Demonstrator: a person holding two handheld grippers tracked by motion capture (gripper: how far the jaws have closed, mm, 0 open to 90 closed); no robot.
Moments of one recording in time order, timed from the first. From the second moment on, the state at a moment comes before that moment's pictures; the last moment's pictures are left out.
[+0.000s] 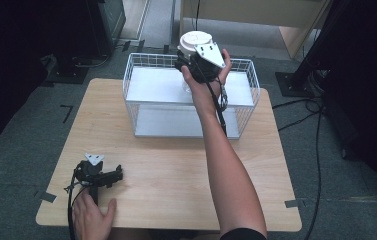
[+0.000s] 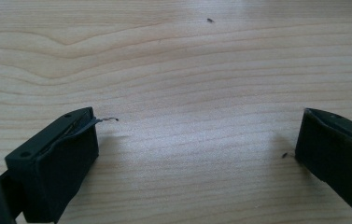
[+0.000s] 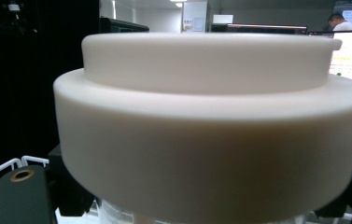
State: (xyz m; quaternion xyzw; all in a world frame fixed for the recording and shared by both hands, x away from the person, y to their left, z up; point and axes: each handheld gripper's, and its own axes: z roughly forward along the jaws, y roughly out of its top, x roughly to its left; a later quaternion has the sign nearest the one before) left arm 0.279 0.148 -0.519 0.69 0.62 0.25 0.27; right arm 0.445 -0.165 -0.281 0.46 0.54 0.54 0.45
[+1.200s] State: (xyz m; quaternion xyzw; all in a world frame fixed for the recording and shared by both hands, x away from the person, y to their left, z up) left arm 0.279 0.148 -0.519 0.69 0.62 0.25 0.27; right arm 0.400 -0.206 -0.337 0.46 0.60 0.54 0.38
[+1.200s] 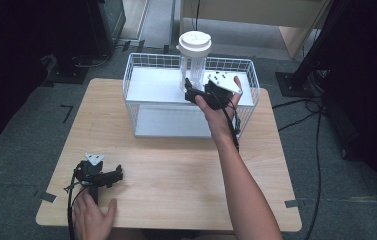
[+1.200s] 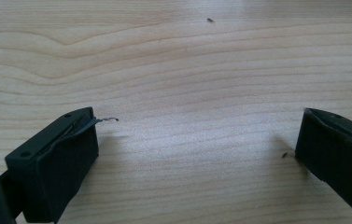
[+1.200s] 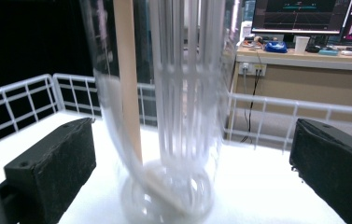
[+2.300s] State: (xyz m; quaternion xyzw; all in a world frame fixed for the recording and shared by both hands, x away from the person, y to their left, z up) left arm 0.279 0.148 -0.519 0.69 0.62 0.25 0.27; right arm 0.293 -0.275 -0.414 0.45 0.63 0.51 0.38
